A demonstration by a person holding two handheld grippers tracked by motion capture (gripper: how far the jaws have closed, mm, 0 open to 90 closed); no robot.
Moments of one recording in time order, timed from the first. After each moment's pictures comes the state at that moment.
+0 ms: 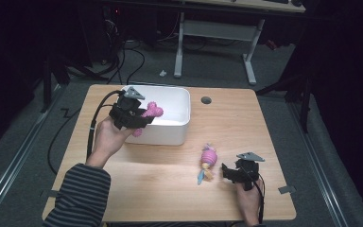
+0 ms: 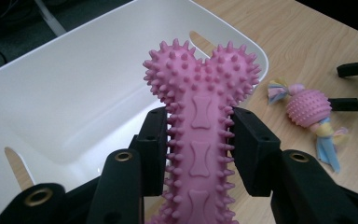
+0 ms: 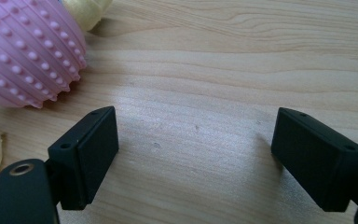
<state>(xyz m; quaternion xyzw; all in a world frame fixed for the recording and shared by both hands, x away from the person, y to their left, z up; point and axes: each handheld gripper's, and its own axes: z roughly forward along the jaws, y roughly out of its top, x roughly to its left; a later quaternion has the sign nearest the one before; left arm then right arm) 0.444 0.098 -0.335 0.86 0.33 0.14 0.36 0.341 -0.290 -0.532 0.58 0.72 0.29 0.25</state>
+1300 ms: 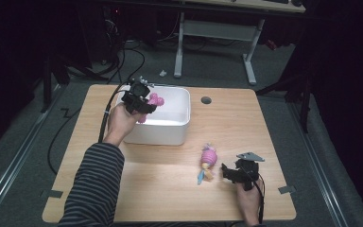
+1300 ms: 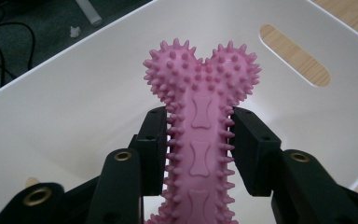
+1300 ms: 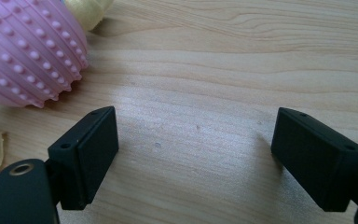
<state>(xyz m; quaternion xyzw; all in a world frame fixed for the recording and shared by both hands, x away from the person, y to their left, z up) 0.514 0.076 -0.366 0.86 0.37 0.16 0.31 0.341 -0.290 -0.532 0.58 0.72 0.29 0.25</state>
